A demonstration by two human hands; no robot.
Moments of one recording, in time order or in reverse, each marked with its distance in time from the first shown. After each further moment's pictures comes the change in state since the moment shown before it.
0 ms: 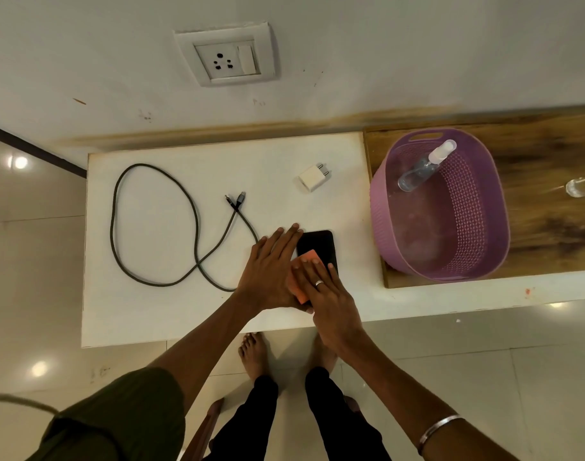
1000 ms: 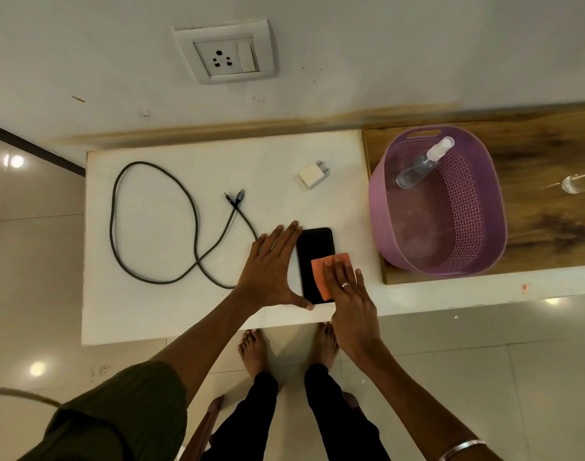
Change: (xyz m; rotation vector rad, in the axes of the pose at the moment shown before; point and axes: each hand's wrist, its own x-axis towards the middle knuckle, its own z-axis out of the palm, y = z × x) left_hand 0.000 -0.001 0.002 -0.041 0.016 0.011; right_hand -0.025 0.008 -0.018 0.006 0.100 0.301
